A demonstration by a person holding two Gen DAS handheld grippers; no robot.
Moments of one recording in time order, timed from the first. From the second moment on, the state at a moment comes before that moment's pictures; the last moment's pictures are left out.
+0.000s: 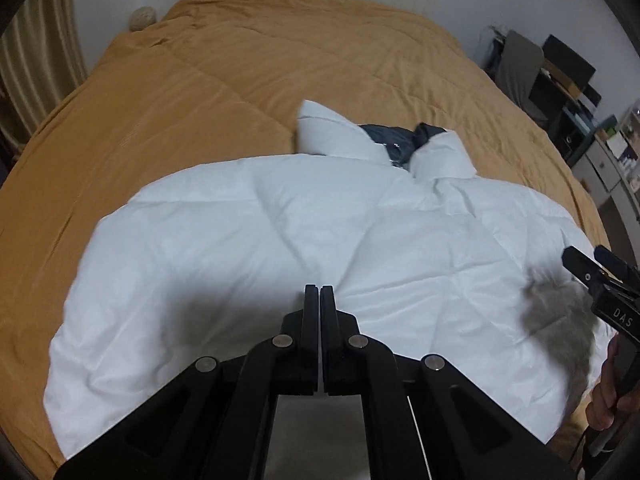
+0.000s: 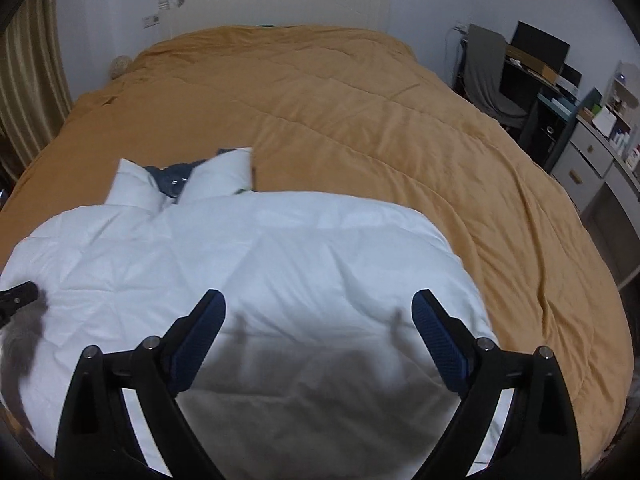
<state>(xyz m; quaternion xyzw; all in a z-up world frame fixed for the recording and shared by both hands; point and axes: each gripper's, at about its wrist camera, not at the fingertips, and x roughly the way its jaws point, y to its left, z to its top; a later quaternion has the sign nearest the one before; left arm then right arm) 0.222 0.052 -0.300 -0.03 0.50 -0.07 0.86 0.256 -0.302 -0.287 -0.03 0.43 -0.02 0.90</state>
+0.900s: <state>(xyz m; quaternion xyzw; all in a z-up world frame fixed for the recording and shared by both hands) 0.328 0.031 -0.326 -0.08 0.53 -0.10 0.84 0.334 -0.325 -0.326 -0.02 0.50 -0.07 0.86</state>
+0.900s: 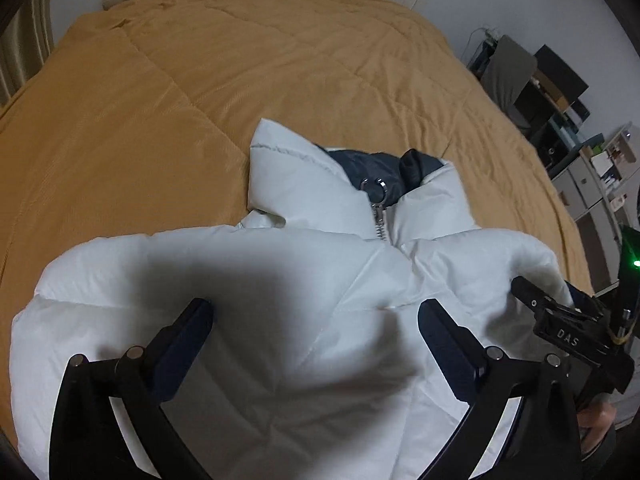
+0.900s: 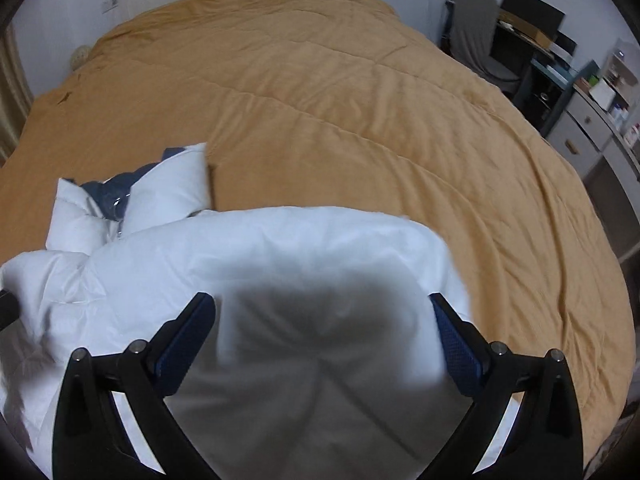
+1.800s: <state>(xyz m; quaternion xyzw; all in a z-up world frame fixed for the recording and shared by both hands) 0.132 0.130 -0.344 -0.10 0.48 0.02 0.87 0.195 -0.287 -0.352 -0.05 0.49 0.06 0.87</state>
